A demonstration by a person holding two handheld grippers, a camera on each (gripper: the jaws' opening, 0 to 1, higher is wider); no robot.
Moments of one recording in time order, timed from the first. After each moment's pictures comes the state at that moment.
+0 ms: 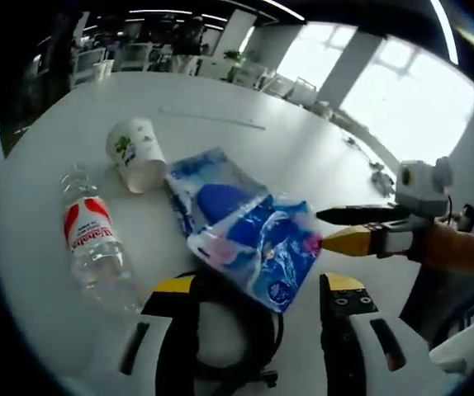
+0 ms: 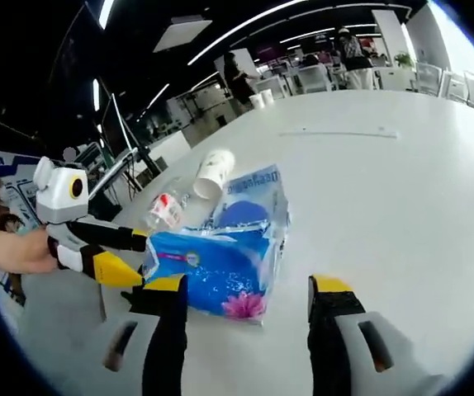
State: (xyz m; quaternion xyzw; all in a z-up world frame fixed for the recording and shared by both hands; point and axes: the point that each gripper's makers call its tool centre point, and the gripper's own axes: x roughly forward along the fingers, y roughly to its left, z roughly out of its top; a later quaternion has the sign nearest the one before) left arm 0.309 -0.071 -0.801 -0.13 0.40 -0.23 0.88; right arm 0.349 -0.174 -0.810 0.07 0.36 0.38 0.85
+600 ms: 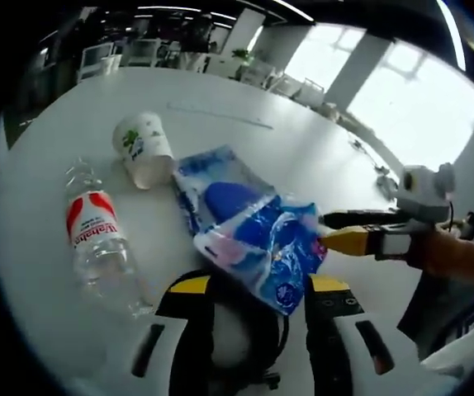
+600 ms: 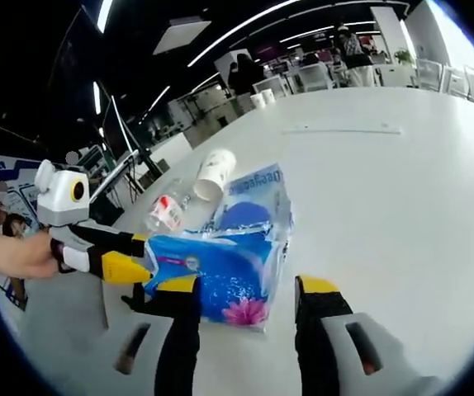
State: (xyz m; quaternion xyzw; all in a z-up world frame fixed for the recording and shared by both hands) left arm 0.313 -0.067 -0.806 -0.14 0.41 -0.22 0.88; right arm 0.353 -0.170 -0.812 0.08 0.36 0.38 0.85
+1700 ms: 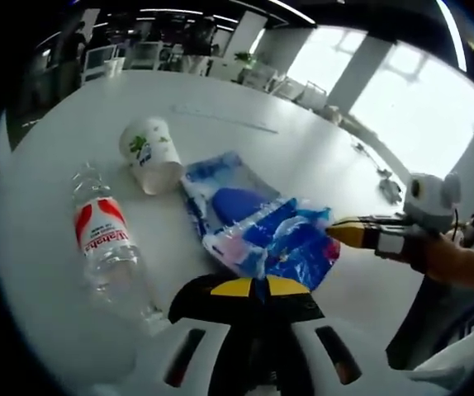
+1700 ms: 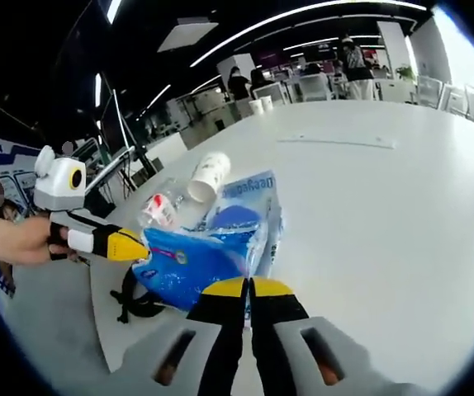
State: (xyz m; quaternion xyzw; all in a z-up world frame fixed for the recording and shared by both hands) left arm 0.317 -0.060 -0.802 -0.13 0.40 -0.21 0.88; right arm 0.355 -0.181 -0.808 0.05 0.33 0.37 0.87
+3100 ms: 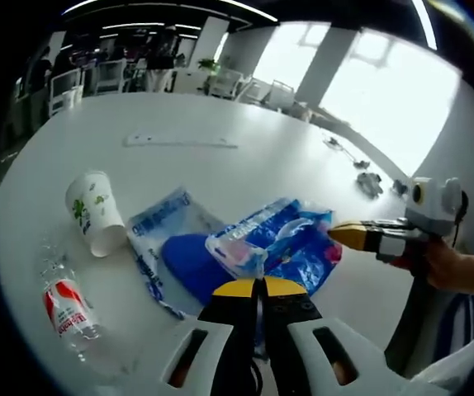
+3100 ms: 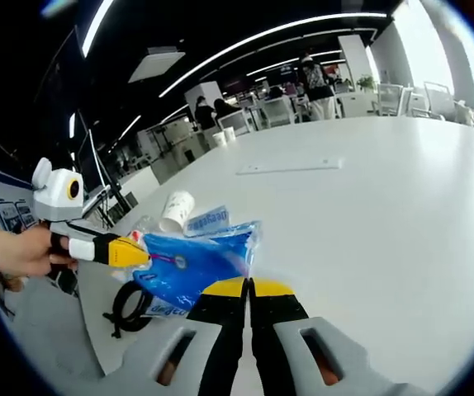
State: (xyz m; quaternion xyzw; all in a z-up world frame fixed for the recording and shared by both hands) left arm 0.355 -0.117 -0.770 -0.09 0.37 -0.28 0.88; right arm 0.370 -0.244 -0.776 0.10 0.29 0.28 0.91
